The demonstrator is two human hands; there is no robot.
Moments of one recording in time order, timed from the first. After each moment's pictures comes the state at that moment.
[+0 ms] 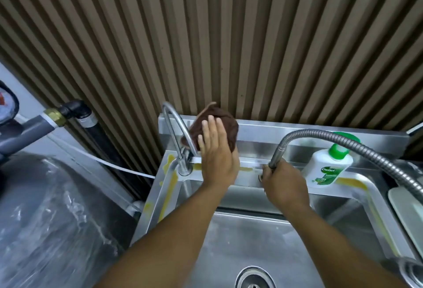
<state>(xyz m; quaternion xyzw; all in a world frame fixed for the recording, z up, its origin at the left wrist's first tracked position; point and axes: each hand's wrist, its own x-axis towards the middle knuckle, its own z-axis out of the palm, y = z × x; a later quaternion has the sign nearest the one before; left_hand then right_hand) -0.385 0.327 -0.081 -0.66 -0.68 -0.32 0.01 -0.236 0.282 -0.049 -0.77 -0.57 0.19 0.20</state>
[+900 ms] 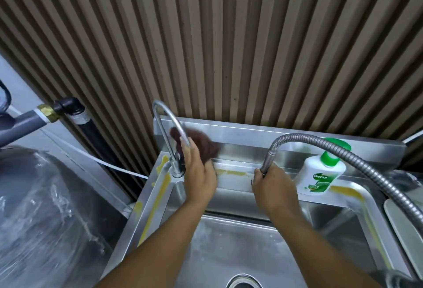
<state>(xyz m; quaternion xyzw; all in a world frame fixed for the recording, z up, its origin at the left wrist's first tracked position) -0.396 0.295 -0.084 -0.54 -0.68 -0.47 -0.16 -0.233 0.282 -0.053 -0.76 -0.58 0.19 0.22</state>
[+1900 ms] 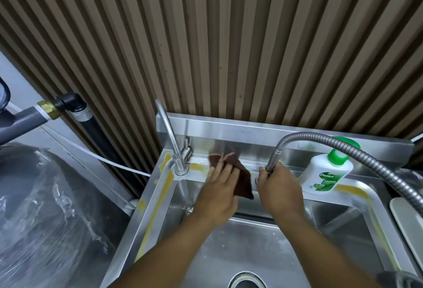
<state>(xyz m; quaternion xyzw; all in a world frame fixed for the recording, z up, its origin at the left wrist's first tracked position) -0.393 0.269 -0.115 -0.80 -0.58 -0.14 -0.11 -0.237 0.280 -0.057 -0.76 -0.57 0.18 0.25</state>
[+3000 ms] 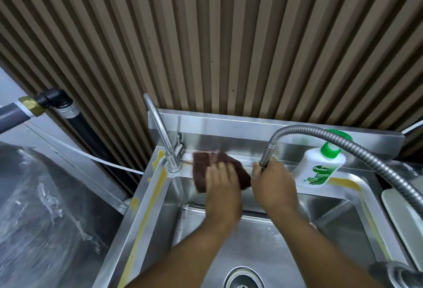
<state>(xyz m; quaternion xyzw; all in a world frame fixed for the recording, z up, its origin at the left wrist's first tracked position) -0.343 0.264 -0.123 -0.72 -0.70 -0.02 -0.02 -0.238 0.278 -0.055 -0.77 -0.56 0.19 0.24</state>
